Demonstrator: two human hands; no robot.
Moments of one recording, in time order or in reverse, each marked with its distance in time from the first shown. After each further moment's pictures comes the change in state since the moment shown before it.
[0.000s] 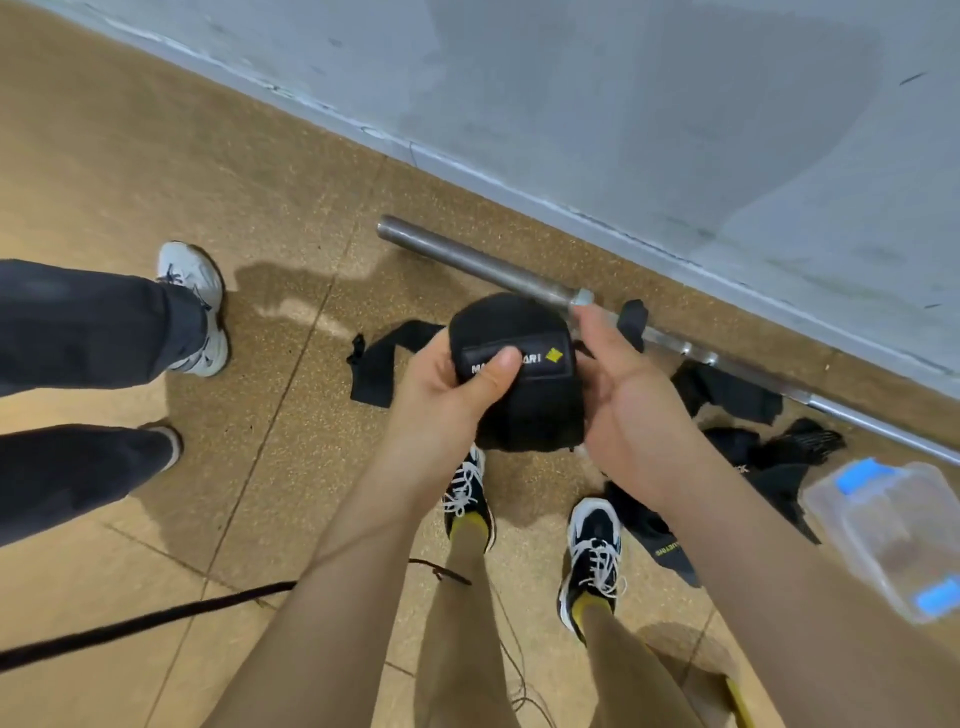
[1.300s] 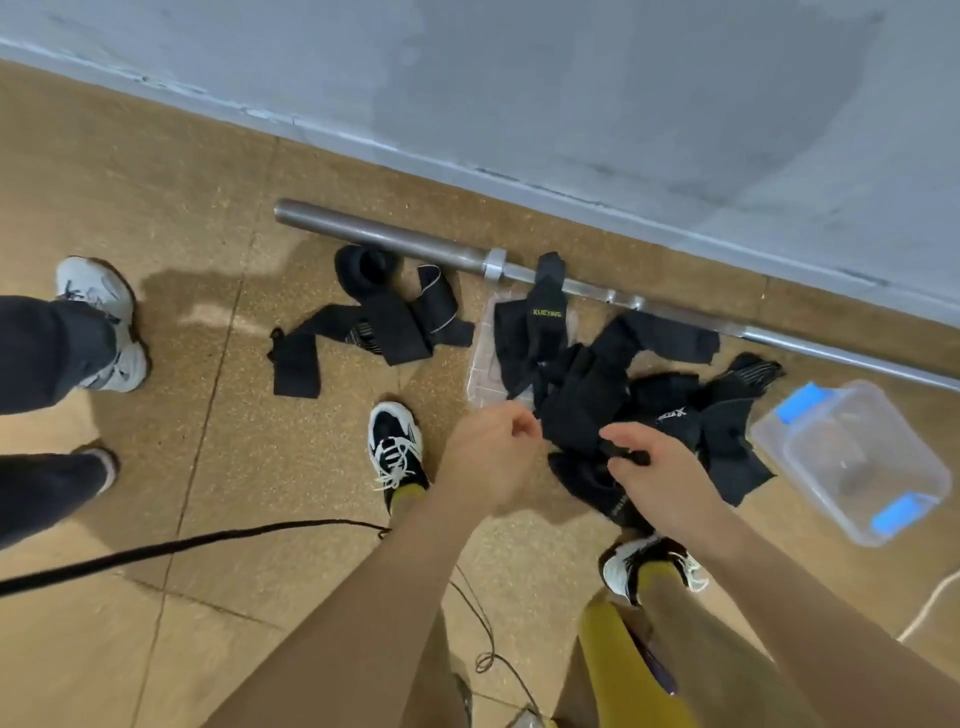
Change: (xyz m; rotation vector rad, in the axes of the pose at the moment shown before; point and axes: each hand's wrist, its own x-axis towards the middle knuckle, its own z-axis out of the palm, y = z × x) left_hand 0.012 -0.130 0.150 1.001 -0.156 -0.214; right_hand -0.040 0.083 -0.225 -0.902 0.281 0.079
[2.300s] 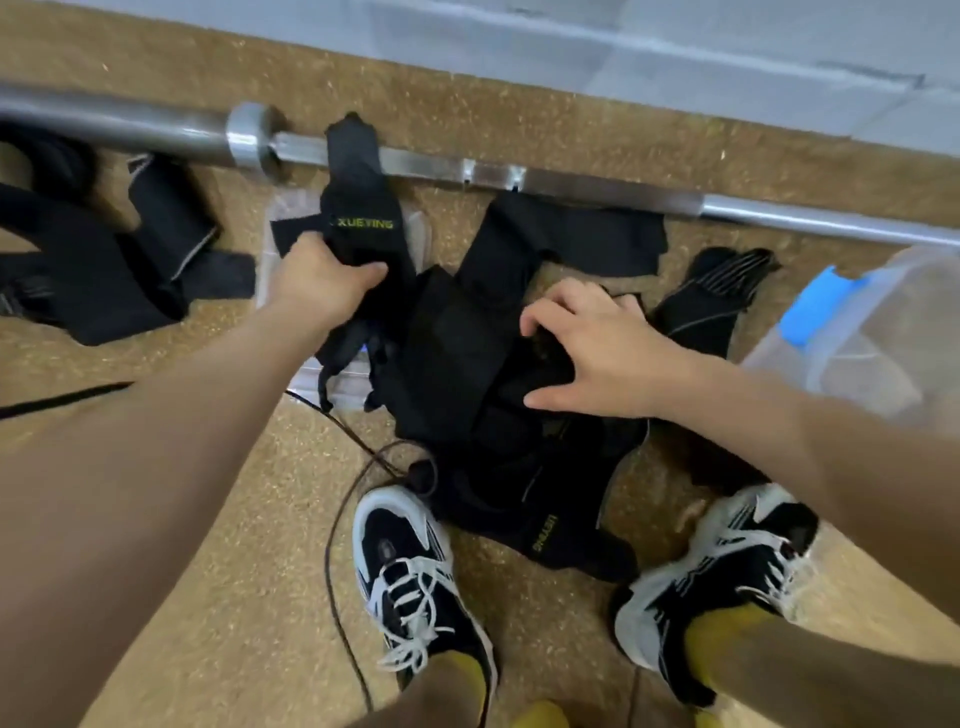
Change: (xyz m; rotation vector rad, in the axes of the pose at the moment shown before) left_hand 0.309 -0.064 0.165 -0.111 0.392 -0.017; right_hand 0.262 0.217 -0.018 -0.757 -0.013 -0.565
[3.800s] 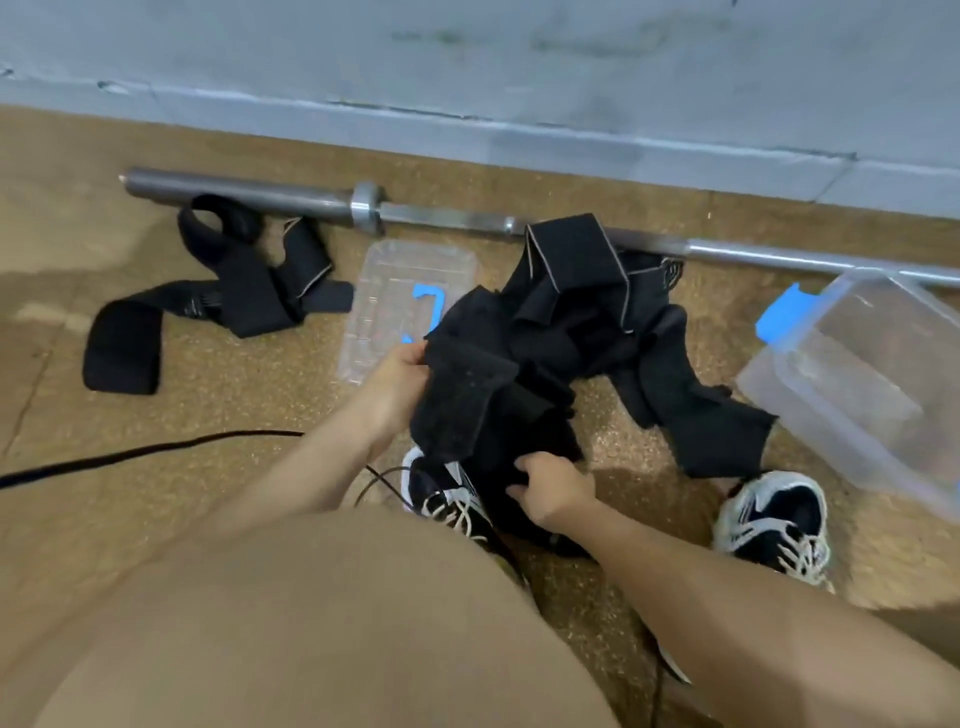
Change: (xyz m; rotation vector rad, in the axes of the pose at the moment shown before) left_hand -0.190 -0.014 -0.020 -0.370 -0.269 0.102; right_hand -0.062 -0.091 0.142 0.429 -0.096 0.337
